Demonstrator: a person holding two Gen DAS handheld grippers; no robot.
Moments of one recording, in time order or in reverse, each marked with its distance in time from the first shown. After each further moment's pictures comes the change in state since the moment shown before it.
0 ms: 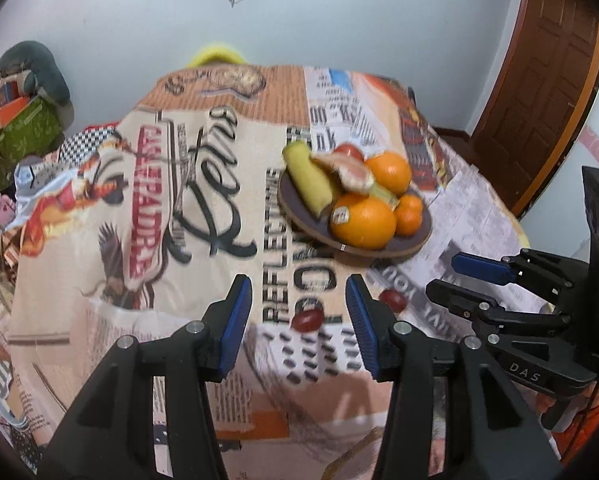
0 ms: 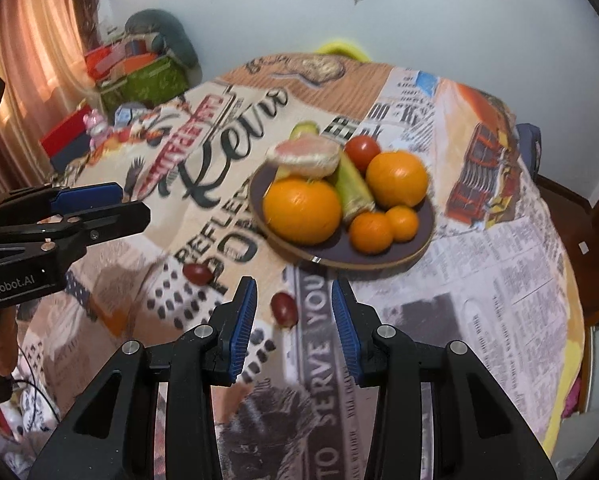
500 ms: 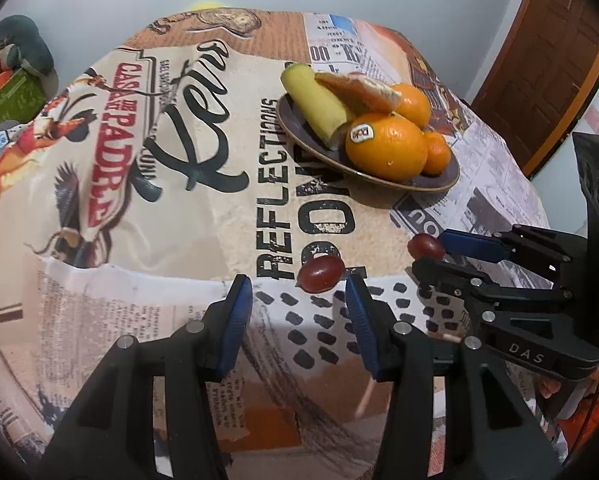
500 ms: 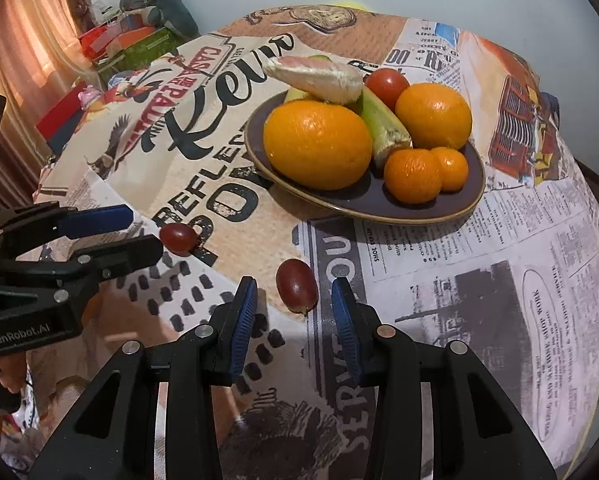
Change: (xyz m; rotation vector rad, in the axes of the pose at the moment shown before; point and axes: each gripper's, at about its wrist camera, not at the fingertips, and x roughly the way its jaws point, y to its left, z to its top) left arm 0.055 0.008 -0.032 0.000 0.129 -0.038; right arm 0.048 0.000 -0.017 0.026 0.100 0.041
